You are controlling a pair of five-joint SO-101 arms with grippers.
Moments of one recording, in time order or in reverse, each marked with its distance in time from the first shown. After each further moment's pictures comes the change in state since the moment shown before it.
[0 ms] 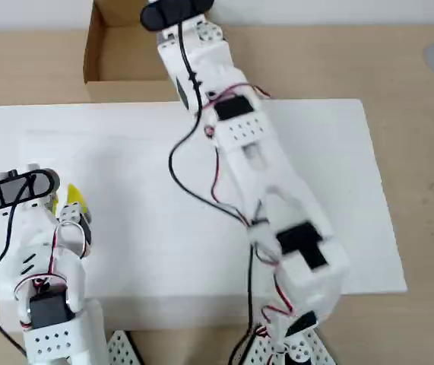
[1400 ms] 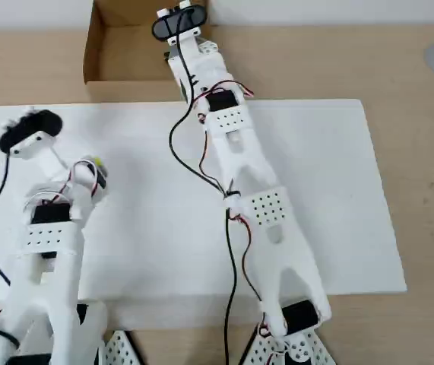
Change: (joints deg) left arm 8.4 67.6 -29.2 -19.0 19.3; right arm 3.7 55.9 -63.3 17.5 0.2
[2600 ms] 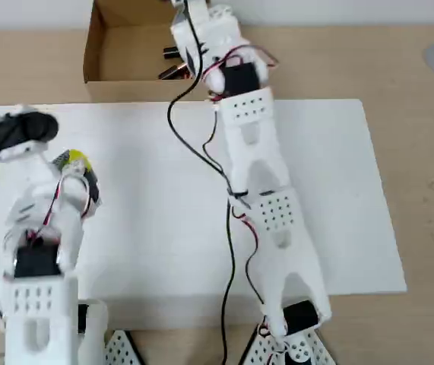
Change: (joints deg) left arm 0.5 -33.8 0.0 14.4 -10.1; right arm 0.0 -15.7 -21.3 38.9 -0.4
